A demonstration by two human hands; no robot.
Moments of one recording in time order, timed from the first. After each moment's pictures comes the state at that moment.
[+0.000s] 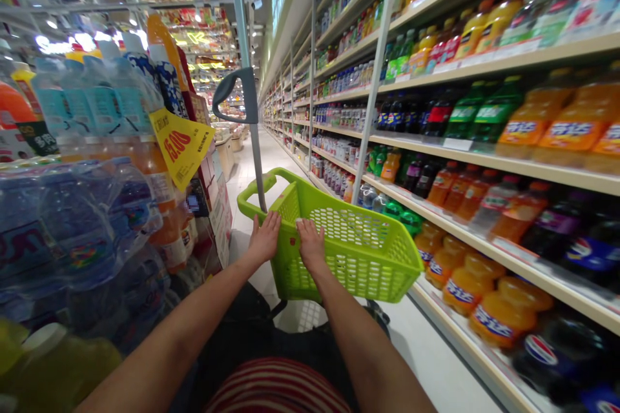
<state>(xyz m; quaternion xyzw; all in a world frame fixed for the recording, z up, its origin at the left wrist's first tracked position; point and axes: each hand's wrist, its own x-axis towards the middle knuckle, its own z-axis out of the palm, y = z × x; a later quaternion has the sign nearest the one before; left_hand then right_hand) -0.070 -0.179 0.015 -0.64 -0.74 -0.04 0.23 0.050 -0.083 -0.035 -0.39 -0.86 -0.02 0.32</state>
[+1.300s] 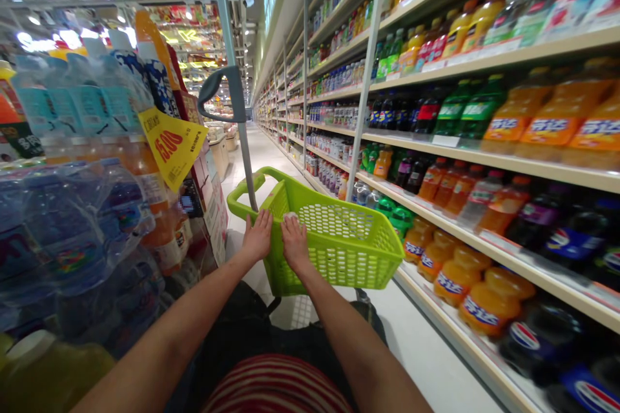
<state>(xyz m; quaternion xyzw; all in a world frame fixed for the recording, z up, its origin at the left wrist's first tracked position) -0.069 -0.183 0.019 -0.61 -0.76 -0.03 0.21 0.037 -0.094 -0.040 -0.32 -0.88 -0.04 0.35</state>
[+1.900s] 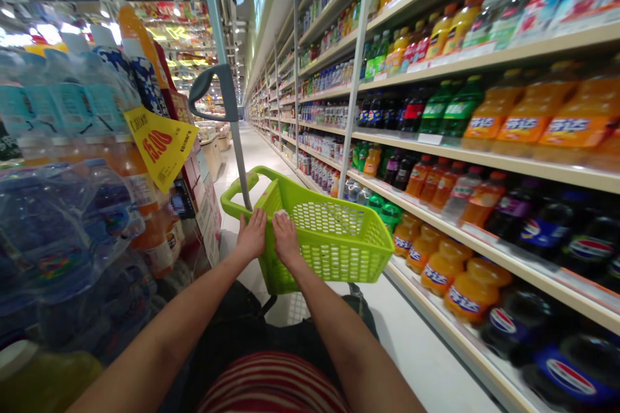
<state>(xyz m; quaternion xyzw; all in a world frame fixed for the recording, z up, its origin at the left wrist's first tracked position) -0.063 -0.181 0.022 -0.61 -0.76 -0.04 0.20 0.026 -0.093 -0.035 -0.30 -0.88 -0.01 0.36</state>
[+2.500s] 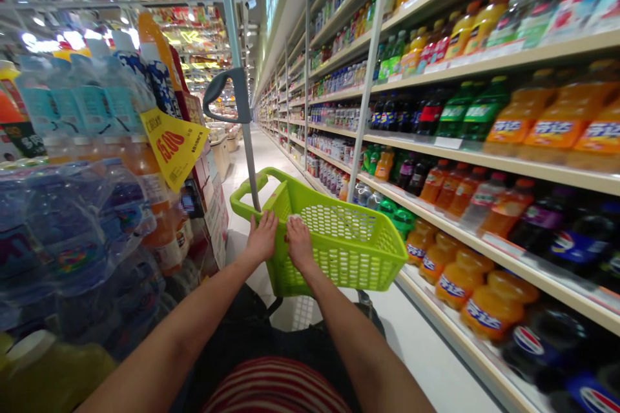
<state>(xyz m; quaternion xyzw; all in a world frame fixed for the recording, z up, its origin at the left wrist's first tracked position) -0.063 -0.177 0.018 -0.63 -0.75 -0.04 0.20 0.040 -0.083 -0.043 -0.32 -0.88 -0.03 0.36</state>
